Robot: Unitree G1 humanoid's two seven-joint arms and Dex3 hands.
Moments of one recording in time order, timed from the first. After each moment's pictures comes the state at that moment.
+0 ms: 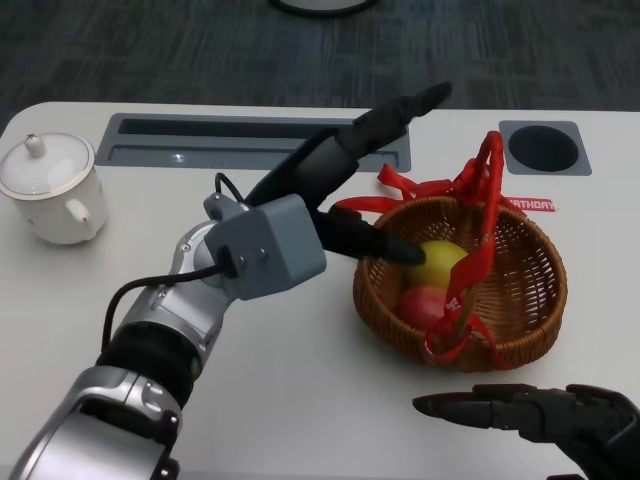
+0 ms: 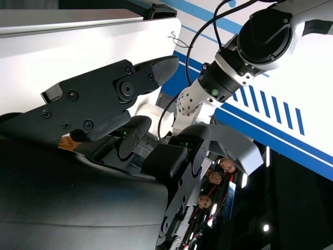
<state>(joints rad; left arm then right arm) -0.83 0.01 -0.21 0.96 0.21 -0.77 -0.23 0.16 -0.18 0.13 0.15 0.30 -0.95 0.64</state>
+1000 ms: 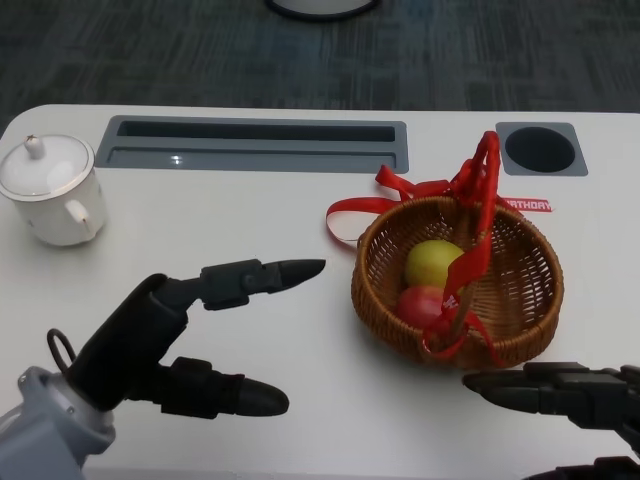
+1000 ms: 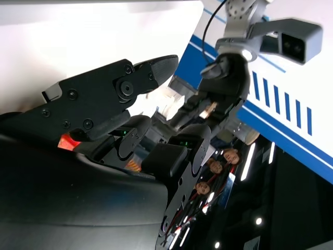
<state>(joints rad) -0.09 0.27 -0.08 0.16 -0.09 -0.74 -0.44 0.12 -0.26 0.06 0.23 0.32 -1.06 0.64</state>
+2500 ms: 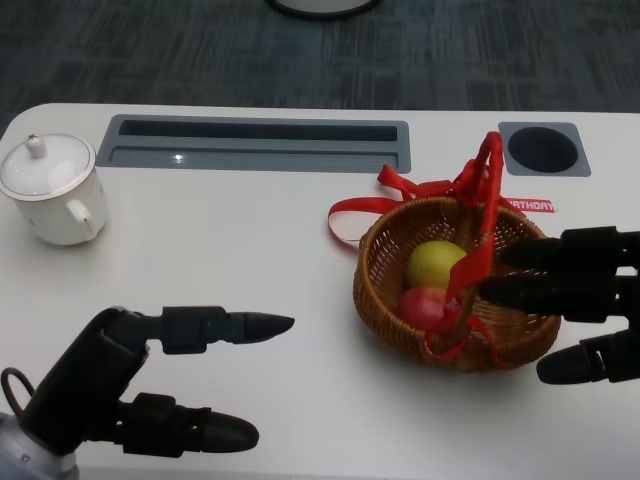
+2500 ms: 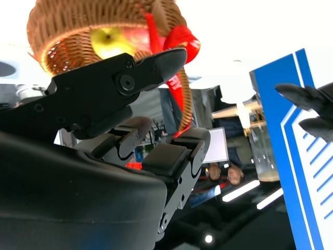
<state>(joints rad) 0.05 0.29 -0.02 0.04 -0.13 -0.75 -0.45 -0.35 -0.38 -0.23 0.61 -0.52 -1.42 0.25</state>
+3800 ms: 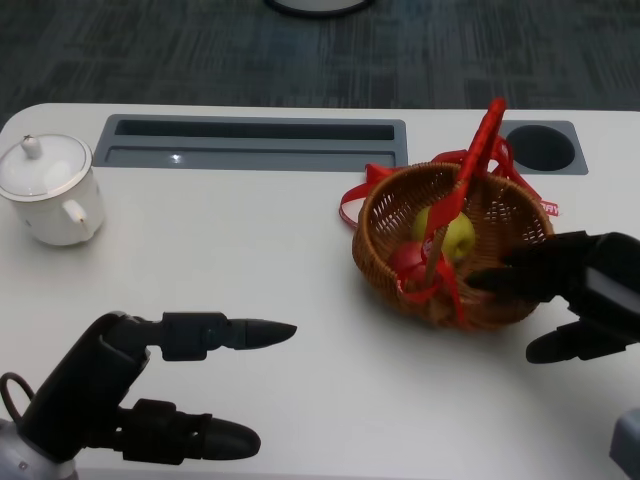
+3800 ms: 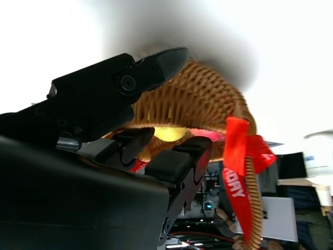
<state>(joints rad) 0.07 0.29 -0.02 -0.01 -0.14 -0.73 -0.45 -0.68 -0.55 0.48 1.08 -1.02 -1.04 -0.66</state>
